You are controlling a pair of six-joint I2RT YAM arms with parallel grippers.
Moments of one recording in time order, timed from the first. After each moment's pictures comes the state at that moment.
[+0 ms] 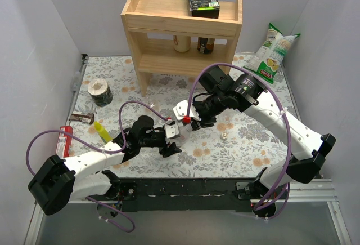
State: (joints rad) left arm -0.77 1.10 0.45 0.19 0.58 0.29; right arm 0.92 1.48 1.77 -1.32 -0.57 -1.05
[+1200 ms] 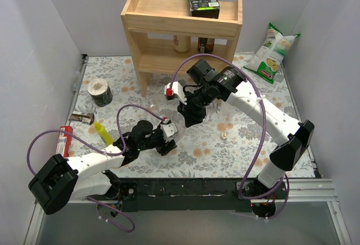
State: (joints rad) left arm -0.77 1.11 0.37 0.28 0.33 0.23; right arm 0.86 1.64 1.80 -1.24 -0.55 -0.60
